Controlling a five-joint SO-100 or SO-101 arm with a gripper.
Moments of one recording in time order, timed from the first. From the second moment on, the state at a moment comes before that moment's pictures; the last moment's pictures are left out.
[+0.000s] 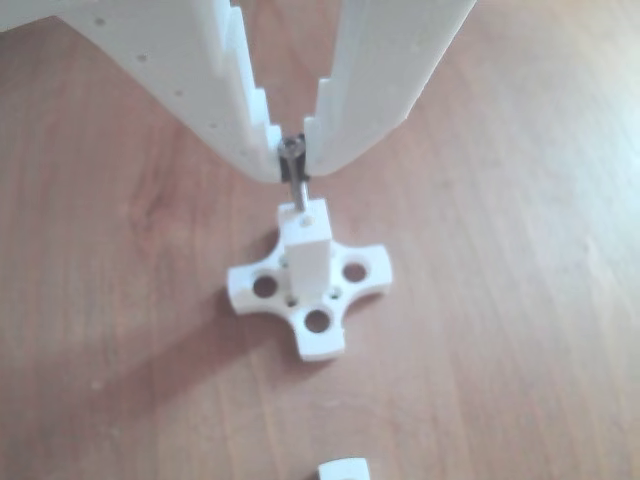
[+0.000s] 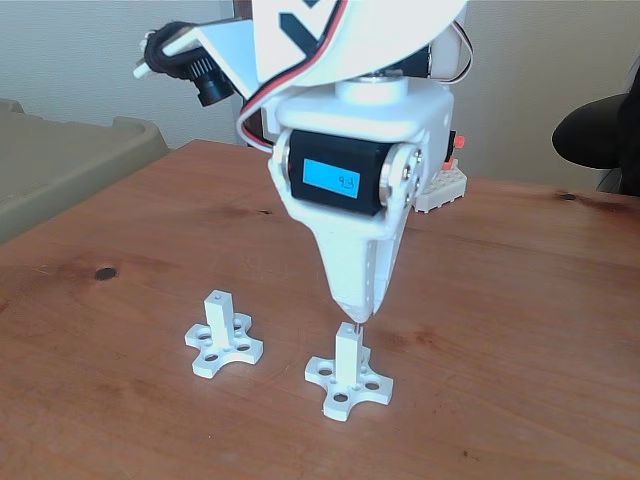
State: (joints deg) arm -11.1 82.5 87.2 76.9 11.4
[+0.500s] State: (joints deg) arm -10.7 82.5 87.2 76.6 11.4
